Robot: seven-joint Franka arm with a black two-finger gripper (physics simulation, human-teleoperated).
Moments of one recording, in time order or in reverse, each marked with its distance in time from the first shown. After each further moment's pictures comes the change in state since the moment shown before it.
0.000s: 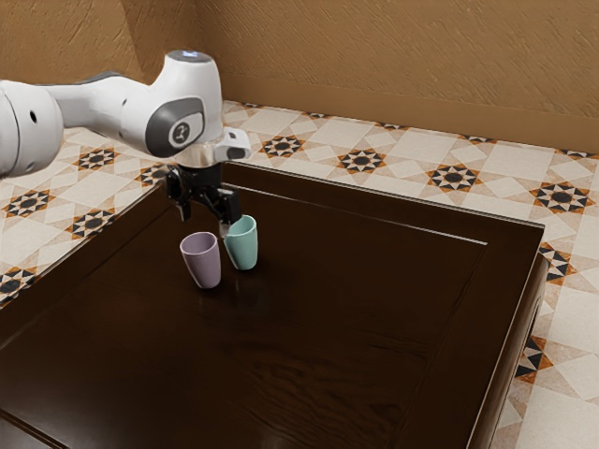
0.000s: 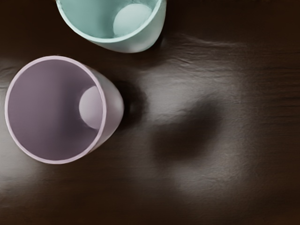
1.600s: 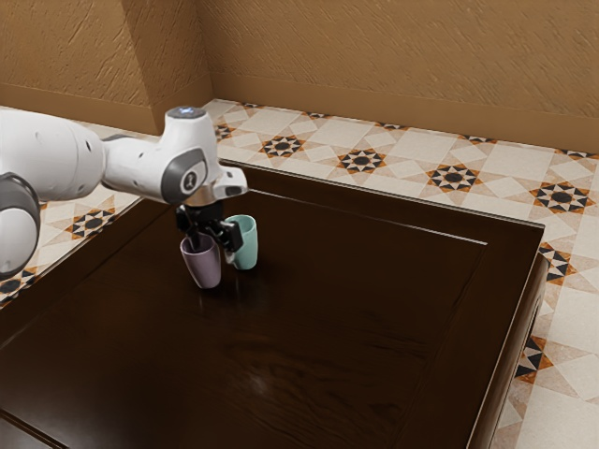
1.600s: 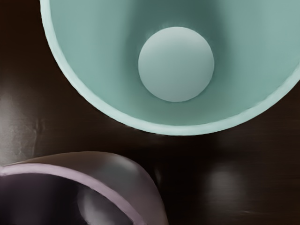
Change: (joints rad) arm 0.049 0.241 0.057 0.032 -0.097 0.260 0.126
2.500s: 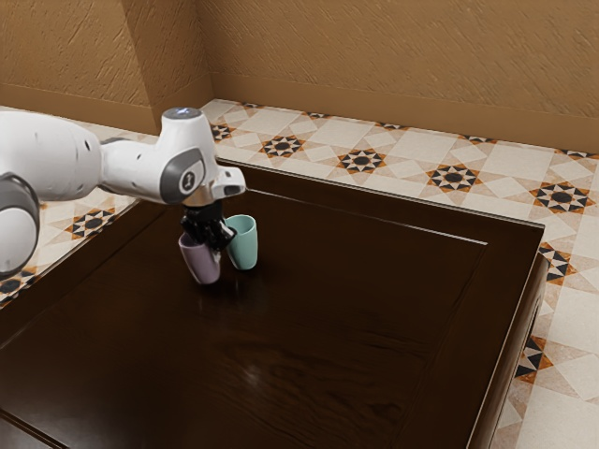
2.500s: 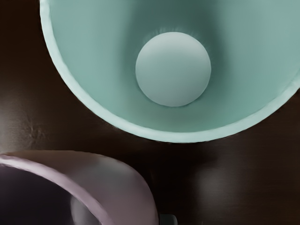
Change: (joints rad) arm 0.002 -0.022 0.001 -0.012 -0.033 -0.001 0.017
